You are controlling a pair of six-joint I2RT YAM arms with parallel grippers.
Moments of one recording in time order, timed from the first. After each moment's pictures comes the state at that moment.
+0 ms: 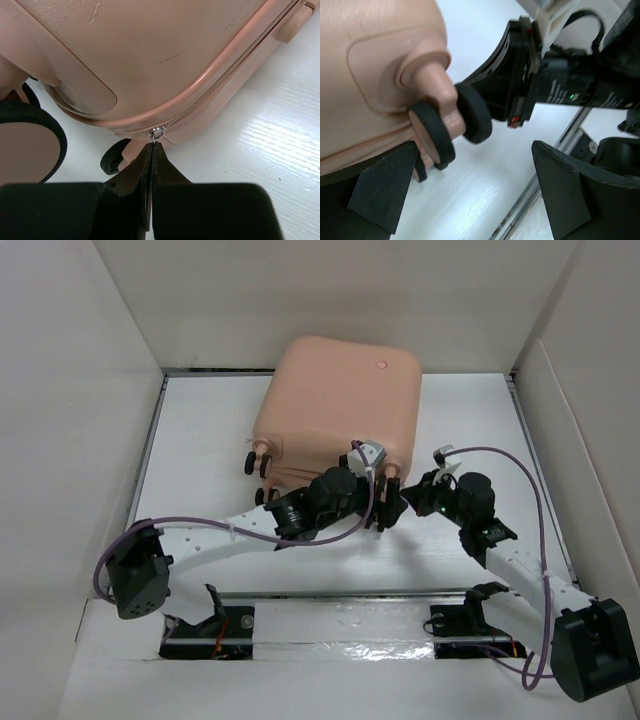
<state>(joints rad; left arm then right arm) -1.11 1.39 0.98 0.08 -0.15 -0.44 0.30 0.93 0.38 0.25 -0.36 0.23</state>
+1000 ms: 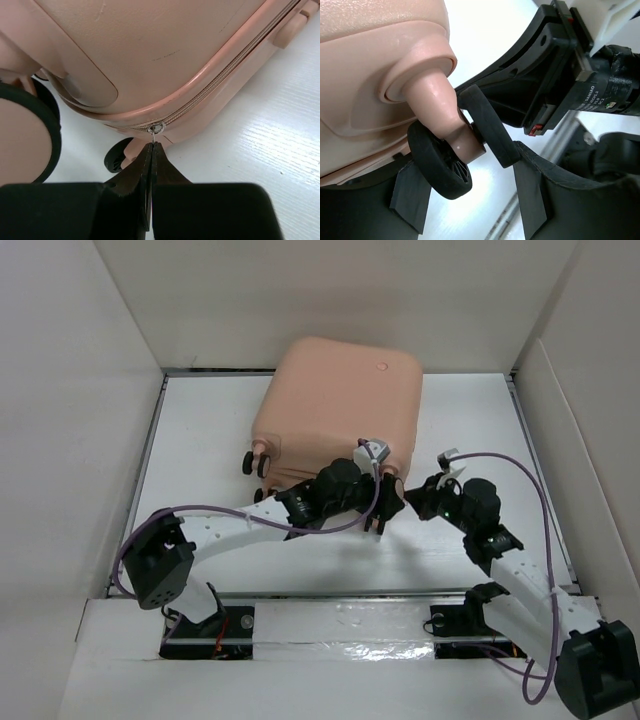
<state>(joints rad) -1.06 1.50 1.03 0.10 -0.04 -0.47 0.30 0.85 0.36 0.21 -0.36 0.24</state>
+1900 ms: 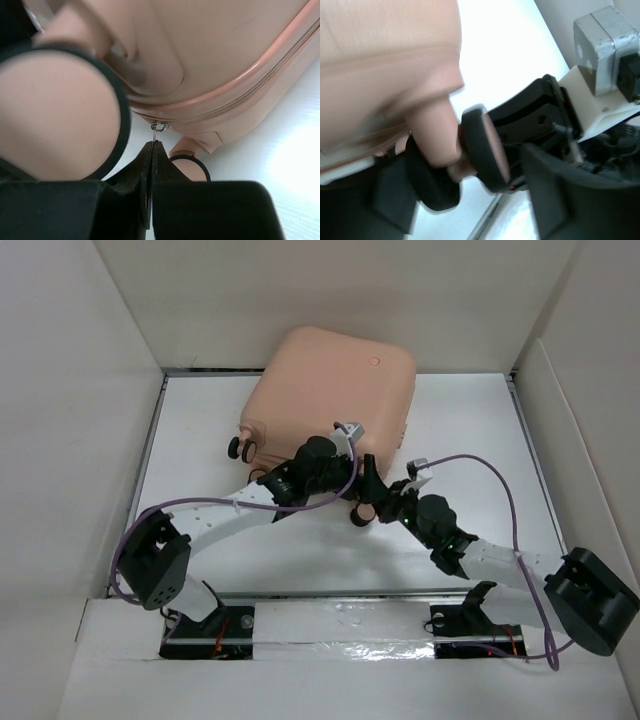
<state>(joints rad) -0.85 1.50 1.02 0.04 0.26 -0.60 0.76 1.17 0.31 0.73 0.16 0.49</state>
